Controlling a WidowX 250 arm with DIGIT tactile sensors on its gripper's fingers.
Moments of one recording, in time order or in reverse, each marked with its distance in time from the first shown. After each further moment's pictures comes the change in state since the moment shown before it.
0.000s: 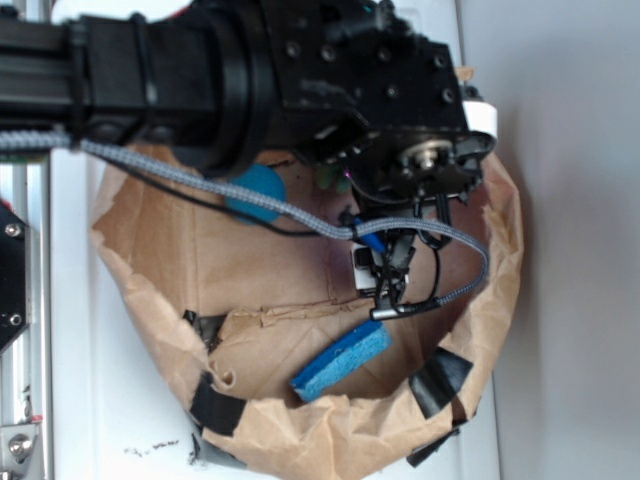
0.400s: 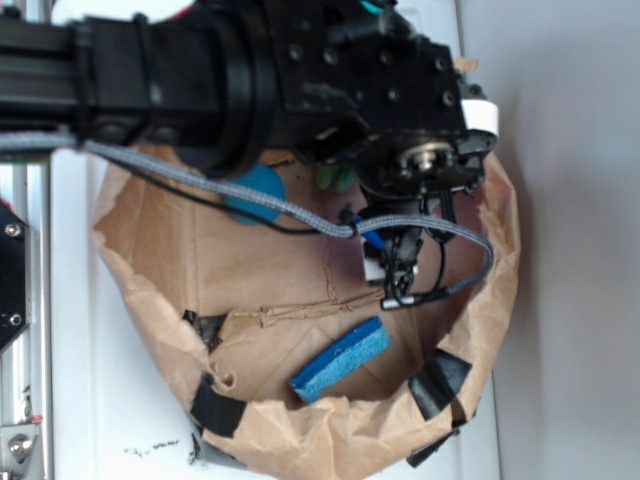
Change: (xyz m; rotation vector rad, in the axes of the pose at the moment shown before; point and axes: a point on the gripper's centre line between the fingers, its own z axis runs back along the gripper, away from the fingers) arm 0.005 0.010 -0.012 0.056 -0.039 0.023
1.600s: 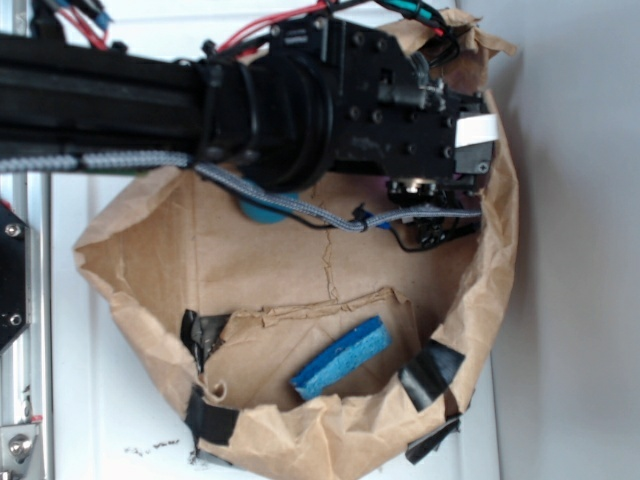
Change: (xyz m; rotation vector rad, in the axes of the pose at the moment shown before) arm 0.030 0.032 -0.038 0.185 -0.149 0.077
